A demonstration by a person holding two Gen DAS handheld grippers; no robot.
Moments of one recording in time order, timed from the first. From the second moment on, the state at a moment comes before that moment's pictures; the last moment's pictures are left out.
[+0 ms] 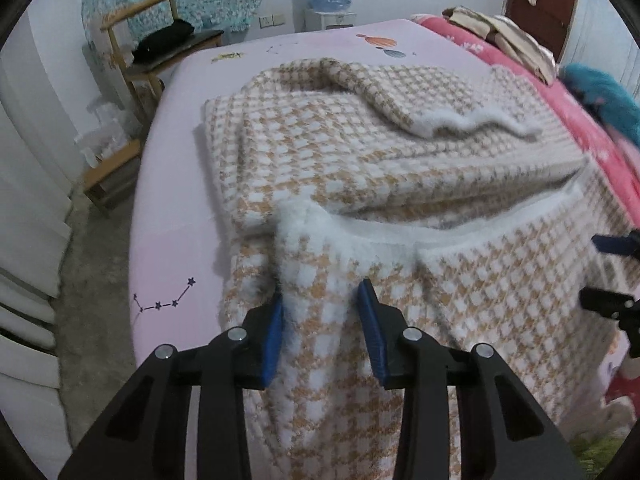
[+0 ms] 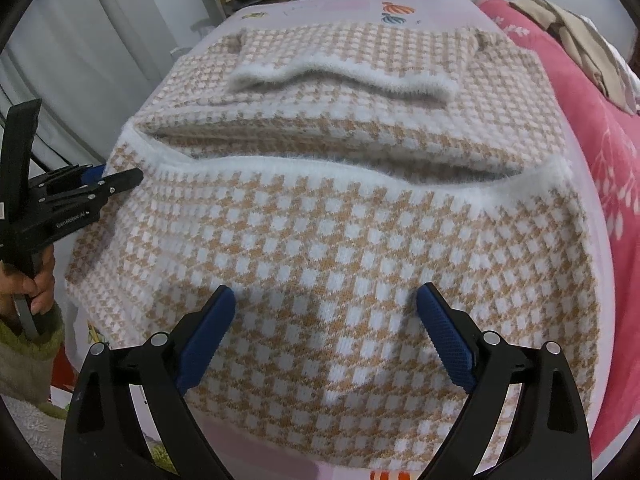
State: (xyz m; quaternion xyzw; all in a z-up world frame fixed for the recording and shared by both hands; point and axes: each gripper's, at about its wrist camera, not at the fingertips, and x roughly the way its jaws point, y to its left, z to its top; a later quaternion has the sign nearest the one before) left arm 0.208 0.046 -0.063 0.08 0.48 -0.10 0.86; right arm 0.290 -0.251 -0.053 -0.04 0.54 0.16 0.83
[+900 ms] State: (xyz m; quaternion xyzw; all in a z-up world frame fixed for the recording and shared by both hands) left arm 0.210 0.040 -0.066 0.09 0.49 -0.09 0.86; right arm 0.287 -0.252 -0.048 -0.03 0.53 0.16 0.83
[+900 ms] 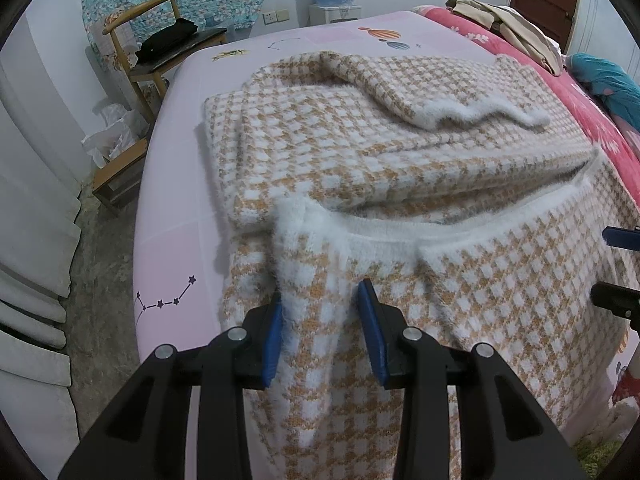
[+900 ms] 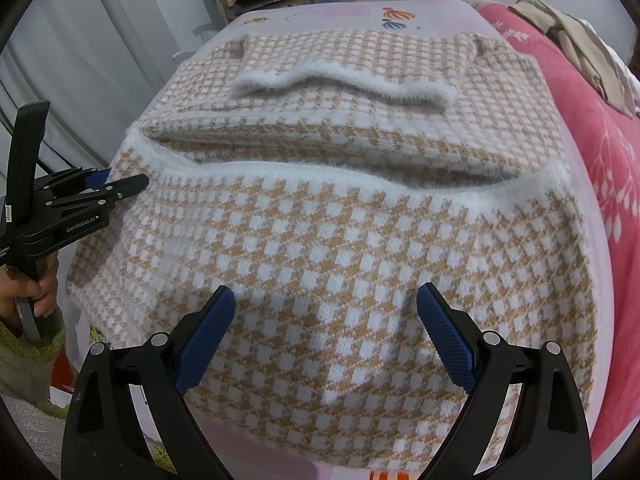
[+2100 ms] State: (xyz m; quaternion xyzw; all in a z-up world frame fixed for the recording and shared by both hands) left arm 0.210 0.040 -0.066 0.09 0.49 -0.09 0.86; right arm 0.282 -0.252 -0.049 -0.03 0.53 0.16 0.83
